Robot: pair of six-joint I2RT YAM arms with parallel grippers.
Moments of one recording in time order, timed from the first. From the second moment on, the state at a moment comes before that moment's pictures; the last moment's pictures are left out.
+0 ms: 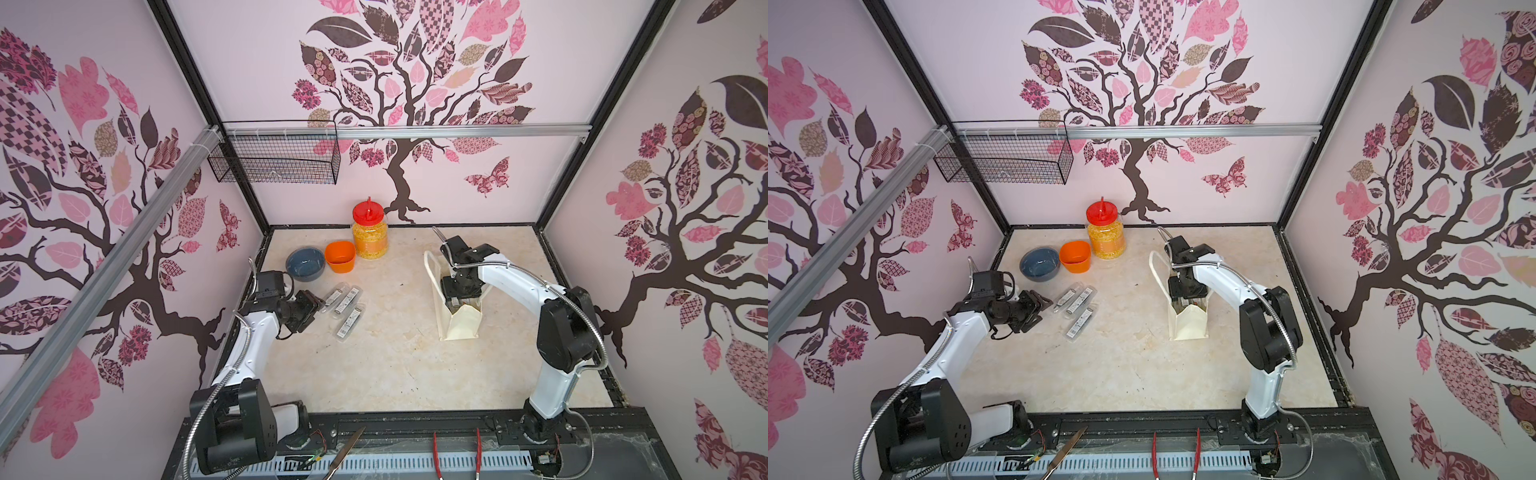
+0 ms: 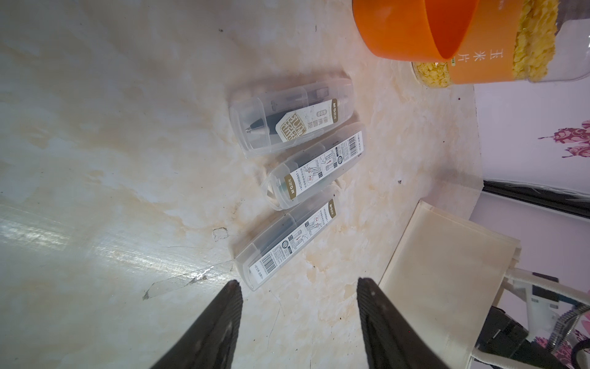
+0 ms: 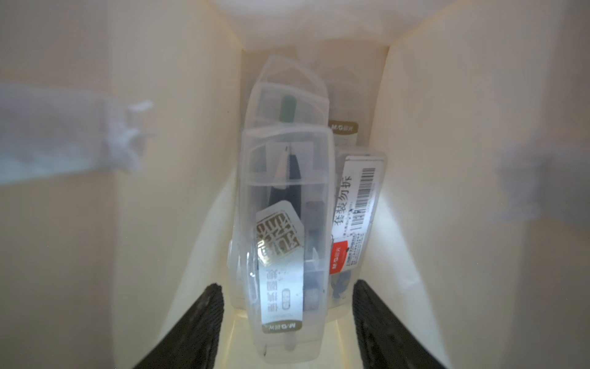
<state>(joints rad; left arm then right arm) 0.17 1.24 0.85 -0.68 0.45 -0.66 0.47 1.83 1.52 -1.00 0.10 0.35</state>
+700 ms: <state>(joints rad) 0.01 1.41 0.90 -0.80 0.34 -0.47 0.79 1.69 1.91 -0.99 0.07 0.31</state>
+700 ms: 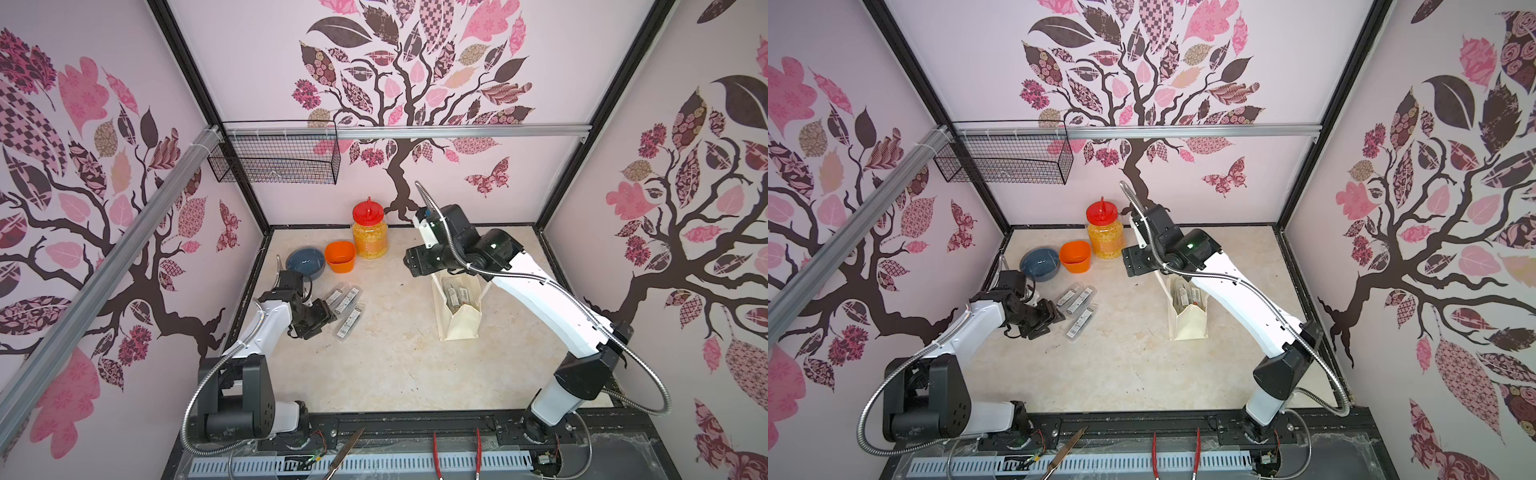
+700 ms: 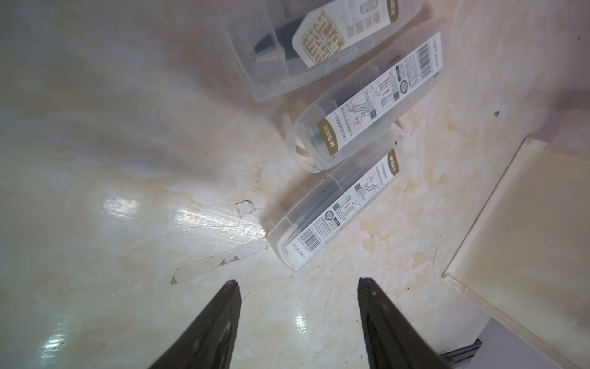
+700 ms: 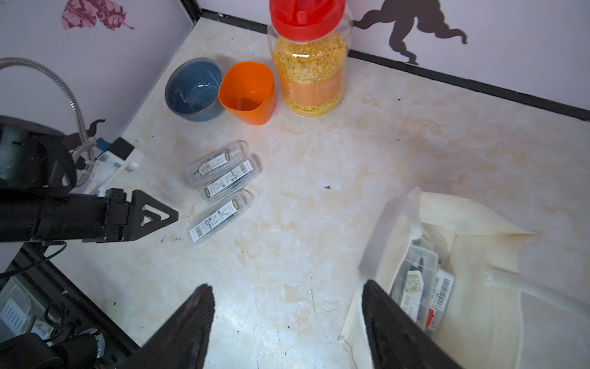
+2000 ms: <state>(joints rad) -0.21 1.67 0.96 -0.67 0.50 -0.50 0.86 1.75 1.57 -0.76 0.00 0.47</state>
